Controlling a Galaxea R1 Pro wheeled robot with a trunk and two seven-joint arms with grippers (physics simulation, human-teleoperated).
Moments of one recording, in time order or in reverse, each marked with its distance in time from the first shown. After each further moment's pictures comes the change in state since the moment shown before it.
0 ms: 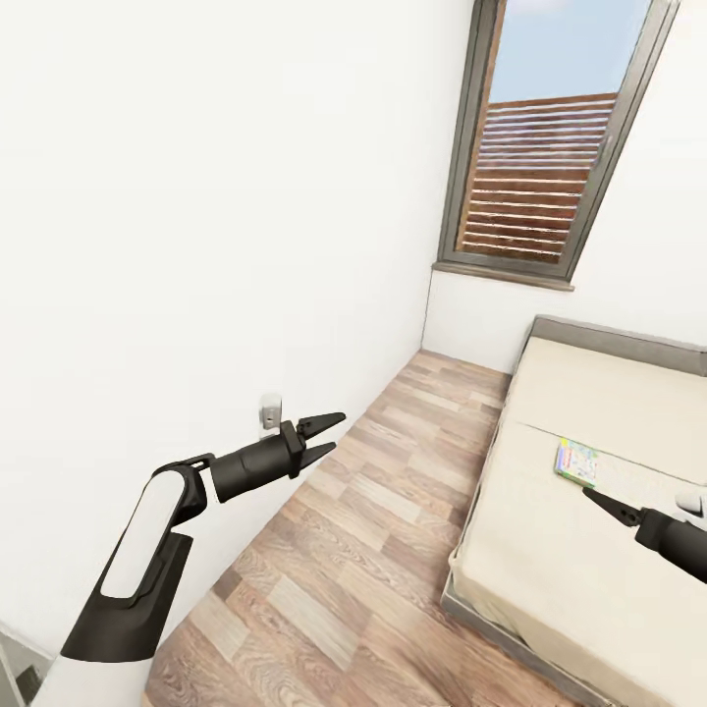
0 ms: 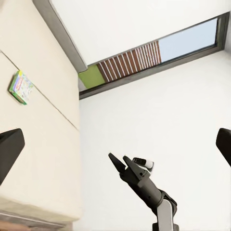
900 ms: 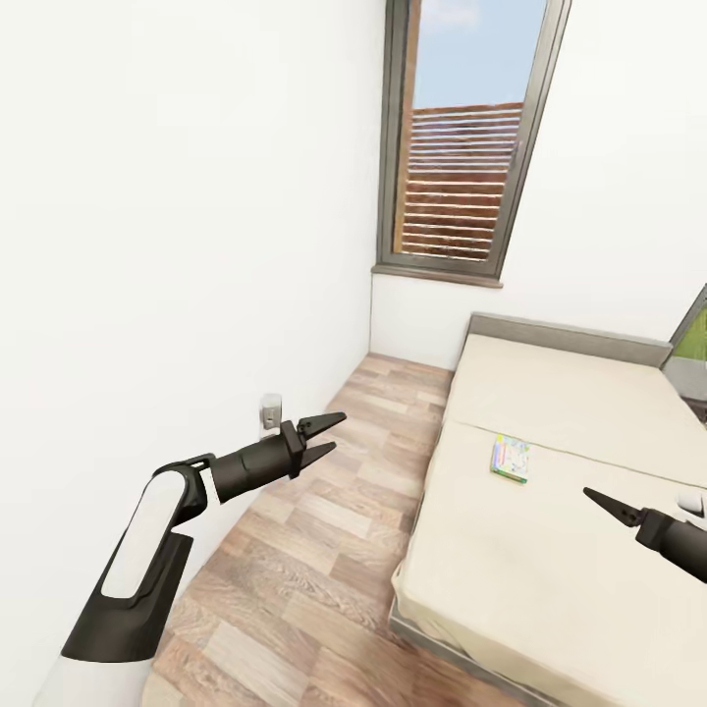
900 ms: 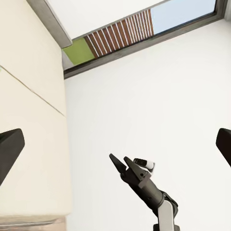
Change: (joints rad) left arm 0.000 -0.001 -0.001 0.000 -0.004 -0.004 -0.001; right arm 0.001 0.000 -0.003 -0.001 0.001 -0.001 0.000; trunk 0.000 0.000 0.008
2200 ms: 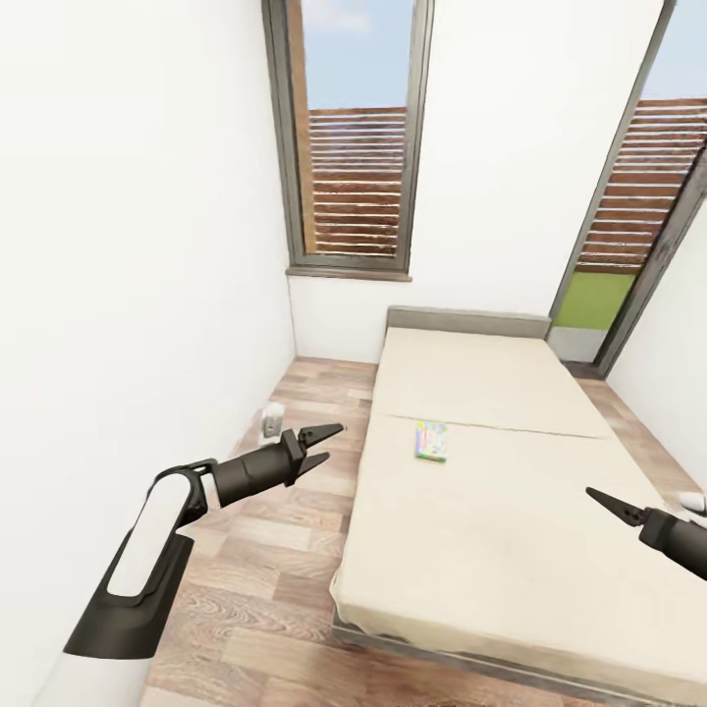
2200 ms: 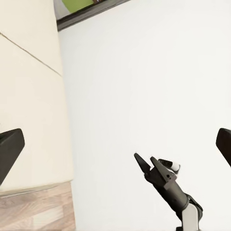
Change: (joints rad) left arm 0.001 0.009 0.005 0.055 -0.066 0.001 0.002; right arm 0.000 -0.012 -0.001 0.000 -0.001 0.008 0.000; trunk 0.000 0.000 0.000
